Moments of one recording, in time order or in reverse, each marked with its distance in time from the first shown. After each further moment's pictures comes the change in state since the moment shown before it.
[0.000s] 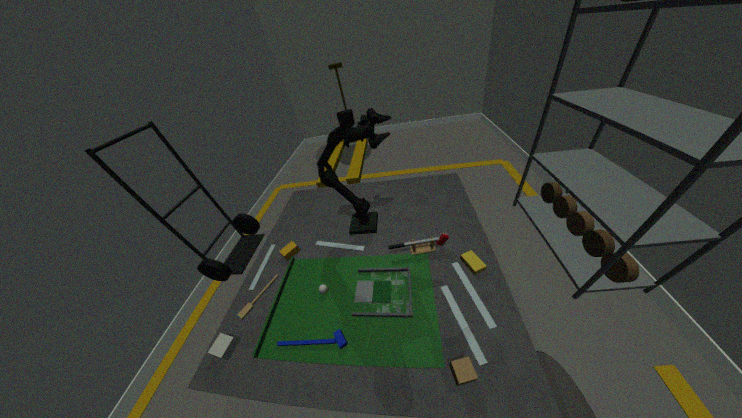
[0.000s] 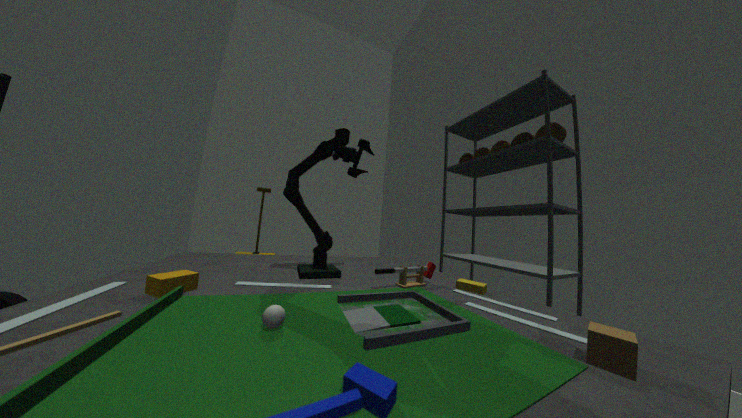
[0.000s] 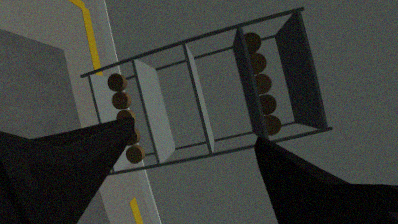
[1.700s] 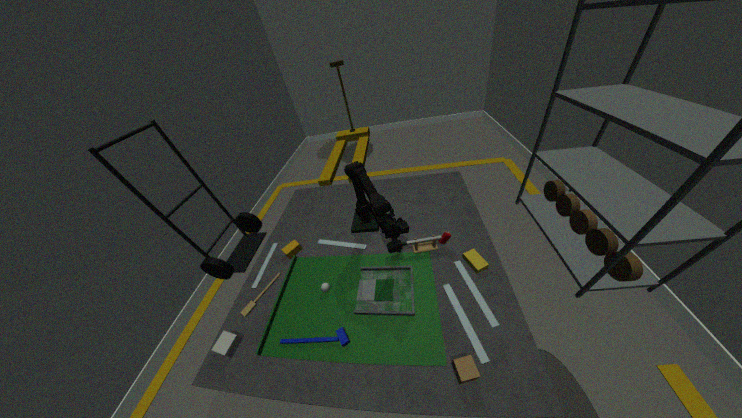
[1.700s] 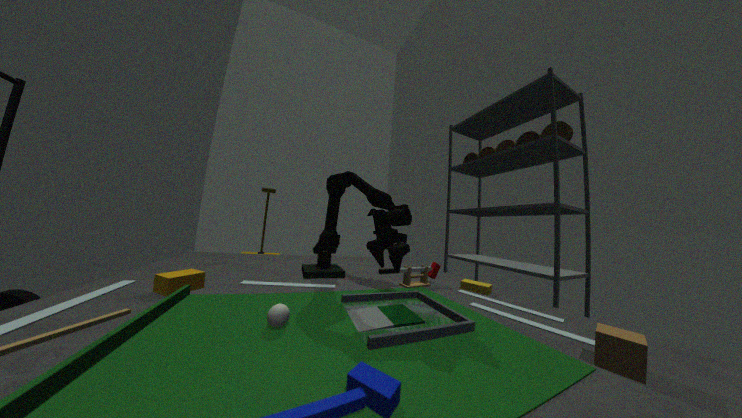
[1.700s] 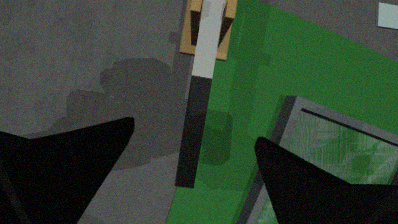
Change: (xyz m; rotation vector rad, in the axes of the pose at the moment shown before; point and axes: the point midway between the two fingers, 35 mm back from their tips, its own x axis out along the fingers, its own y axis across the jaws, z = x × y) arm -0.086 0.288 -0.431 1.068 1.234 0.550
